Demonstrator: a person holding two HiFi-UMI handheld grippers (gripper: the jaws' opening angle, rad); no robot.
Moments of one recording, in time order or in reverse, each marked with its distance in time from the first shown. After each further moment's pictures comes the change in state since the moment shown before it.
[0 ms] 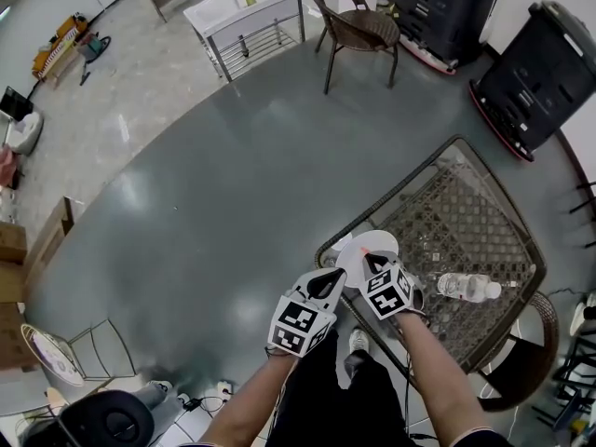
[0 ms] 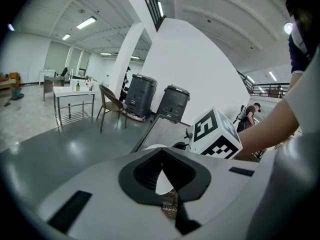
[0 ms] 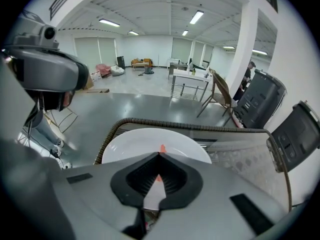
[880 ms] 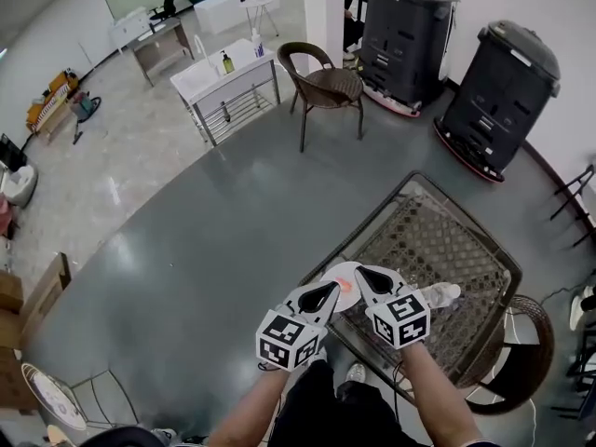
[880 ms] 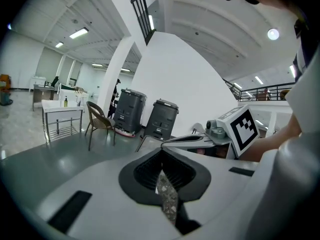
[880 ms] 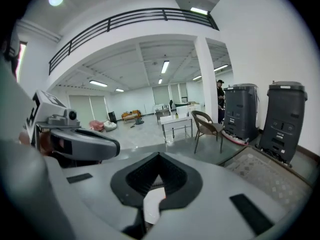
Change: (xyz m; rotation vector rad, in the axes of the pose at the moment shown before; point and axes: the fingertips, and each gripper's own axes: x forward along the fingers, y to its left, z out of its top) left arm -0.025 -0.060 0.104 0.064 -0.132 -0.091; right arm -0.175 -0.040 0.090 0.318 -0.551 -0.006
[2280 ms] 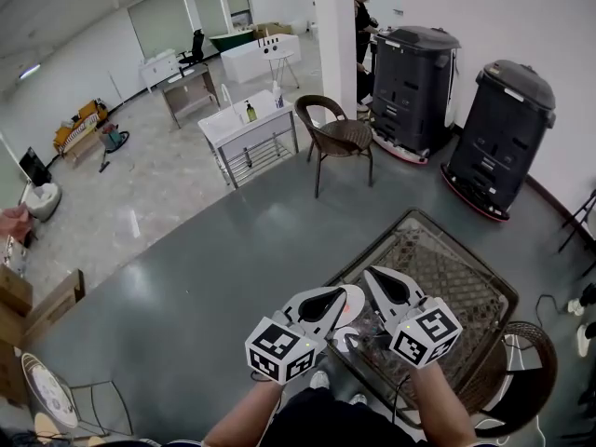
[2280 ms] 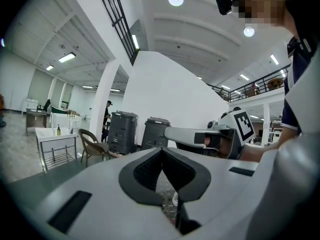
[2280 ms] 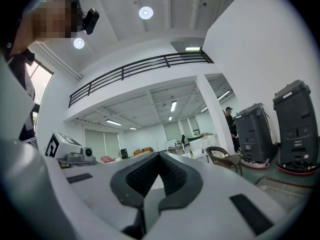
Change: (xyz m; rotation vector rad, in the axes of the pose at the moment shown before) left arm -0.049 -0.088 0.097 0.160 -0.180 -0.029; right arm -0.126 0.034 0.133 0.046 -0.474 0.171
